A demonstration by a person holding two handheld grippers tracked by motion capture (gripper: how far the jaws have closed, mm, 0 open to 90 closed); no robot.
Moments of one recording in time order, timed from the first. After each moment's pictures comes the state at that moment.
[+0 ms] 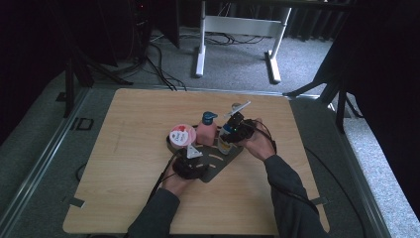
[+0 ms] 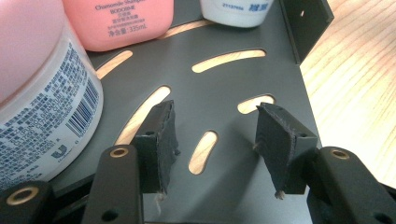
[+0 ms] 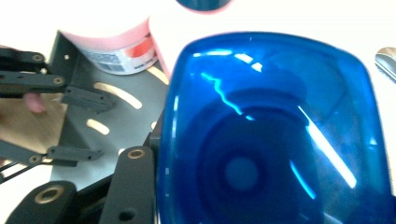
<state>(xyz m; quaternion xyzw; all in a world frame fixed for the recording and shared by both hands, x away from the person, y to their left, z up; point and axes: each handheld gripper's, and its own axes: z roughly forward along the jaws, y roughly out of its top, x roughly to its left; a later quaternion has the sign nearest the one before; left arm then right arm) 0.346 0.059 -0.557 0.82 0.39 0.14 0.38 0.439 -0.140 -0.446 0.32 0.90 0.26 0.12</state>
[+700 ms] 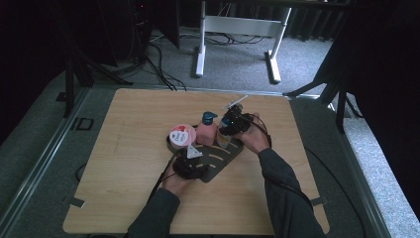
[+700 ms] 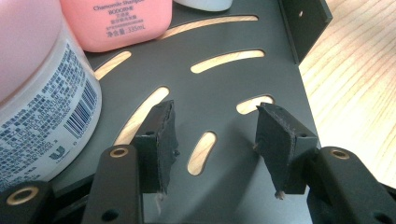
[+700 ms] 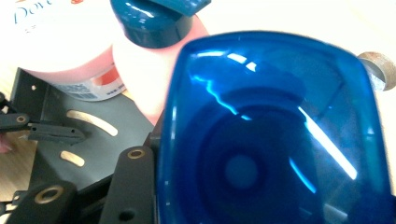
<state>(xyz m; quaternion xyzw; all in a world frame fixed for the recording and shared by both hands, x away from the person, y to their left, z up) 0.347 0.059 -0.557 0.83 0.39 0.14 0.38 0.463 -0.132 -0.447 0.35 0.89 0.26 0.13</state>
